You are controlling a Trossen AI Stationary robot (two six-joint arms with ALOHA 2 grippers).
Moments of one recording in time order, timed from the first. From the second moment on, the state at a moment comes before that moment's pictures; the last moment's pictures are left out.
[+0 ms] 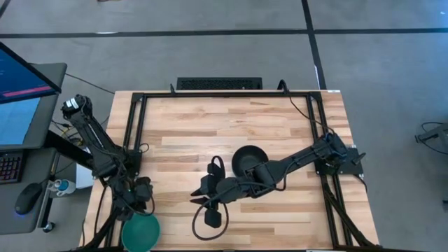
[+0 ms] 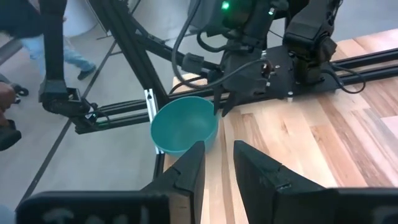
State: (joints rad) left arm -1.00 0.92 0.50 -0.51 0.02 -0.95; right arm 0.43 2.02 1.94 -0.37 0.24 0.37
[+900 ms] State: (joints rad) left arm -1.00 1.09 0.50 -0.45 0.07 -0.85; right arm 0.42 2.02 1.94 -0.37 0.24 0.37
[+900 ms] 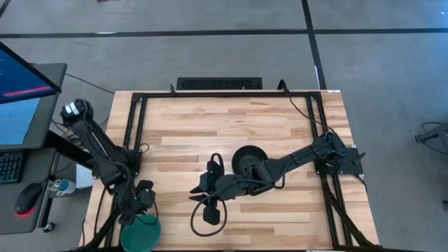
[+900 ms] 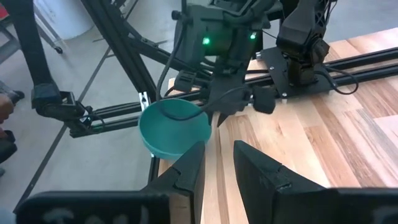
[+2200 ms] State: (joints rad) left arm -1.00 1.16 0.51 -0.30 0.03 -0.89; right arm 0.42 2.02 1.94 -0.38 0.24 0.37
